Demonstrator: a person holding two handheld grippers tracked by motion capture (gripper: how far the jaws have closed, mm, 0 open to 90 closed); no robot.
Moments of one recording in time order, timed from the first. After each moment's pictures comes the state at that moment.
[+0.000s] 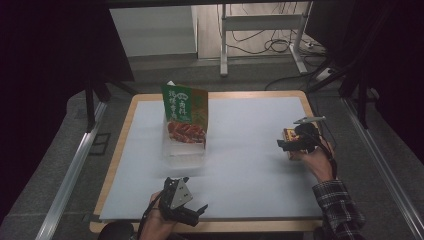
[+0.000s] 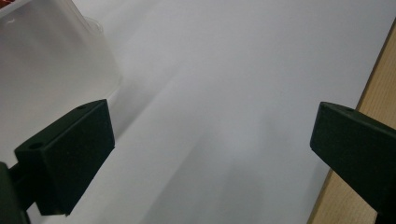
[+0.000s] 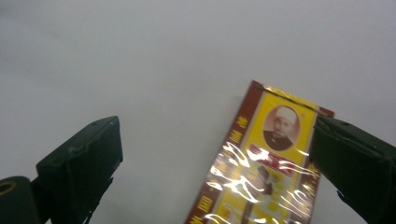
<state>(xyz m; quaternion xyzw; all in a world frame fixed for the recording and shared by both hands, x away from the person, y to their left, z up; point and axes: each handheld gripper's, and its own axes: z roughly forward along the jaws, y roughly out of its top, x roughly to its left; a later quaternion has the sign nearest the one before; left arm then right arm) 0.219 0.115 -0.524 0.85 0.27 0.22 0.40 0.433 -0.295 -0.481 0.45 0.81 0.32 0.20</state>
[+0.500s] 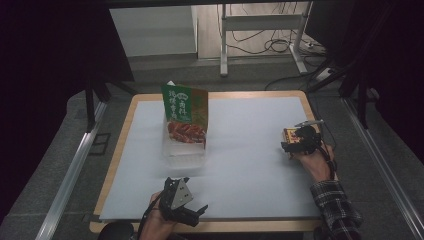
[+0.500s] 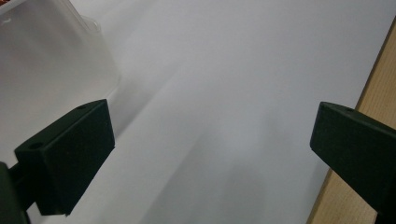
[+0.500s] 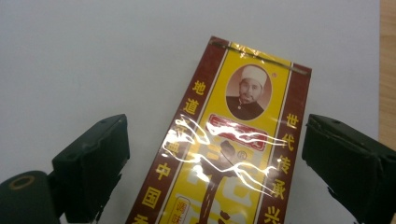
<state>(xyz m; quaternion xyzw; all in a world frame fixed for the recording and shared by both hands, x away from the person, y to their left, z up) 0.219 0.114 -0.525 0.85 0.27 0.22 0.40 0.442 -0.304 -0.507 0.50 0.79 0.27 0.22</state>
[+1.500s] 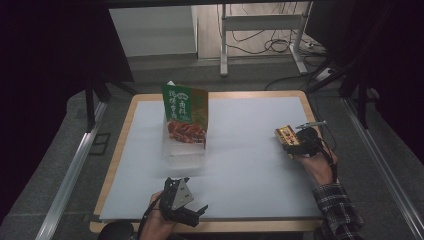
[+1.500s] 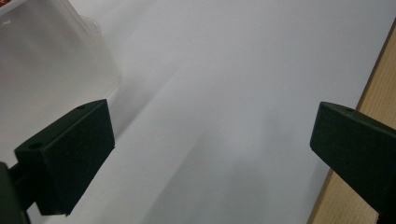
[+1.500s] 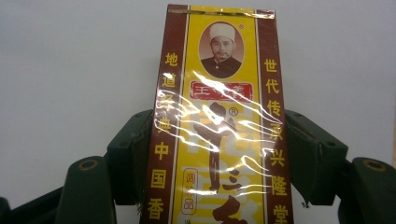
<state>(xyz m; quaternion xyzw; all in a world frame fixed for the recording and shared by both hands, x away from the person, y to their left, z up) 0.218 0.113 -0.525 0.85 0.27 0.22 0.40 0.424 -0.301 -0.493 0.49 0.80 0.28 0.19</state>
